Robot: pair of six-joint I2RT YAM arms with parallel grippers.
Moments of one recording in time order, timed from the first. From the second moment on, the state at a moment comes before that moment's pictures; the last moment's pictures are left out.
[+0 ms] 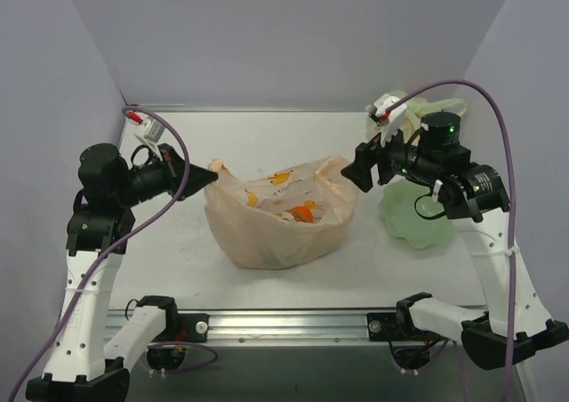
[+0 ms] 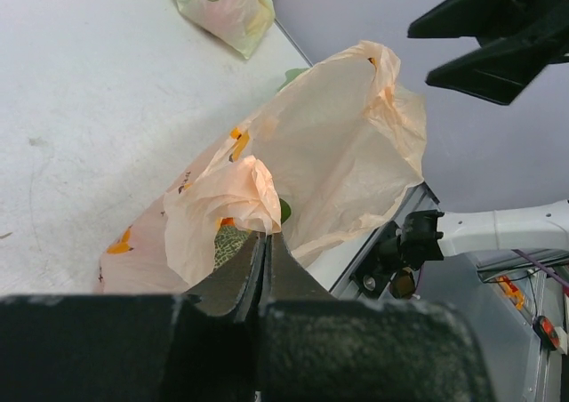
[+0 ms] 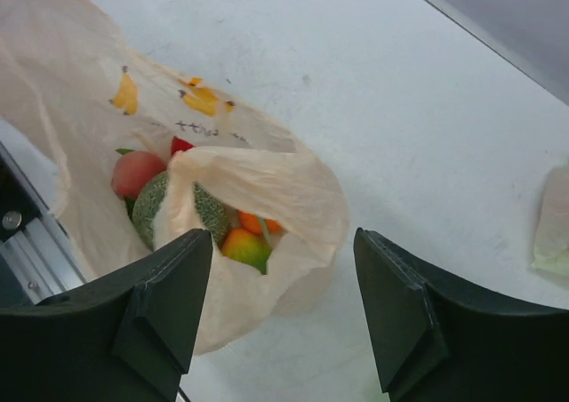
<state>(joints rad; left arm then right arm) -0.08 0.88 1.18 -0.50 0.82 -0.44 0.33 1.14 1.51 -0.84 -0.44 -0.16</state>
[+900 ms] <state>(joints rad) -0.11 0.93 1.25 -0.51 0.78 -0.41 0.61 1.30 1.54 -0.93 -0.31 -0.26</state>
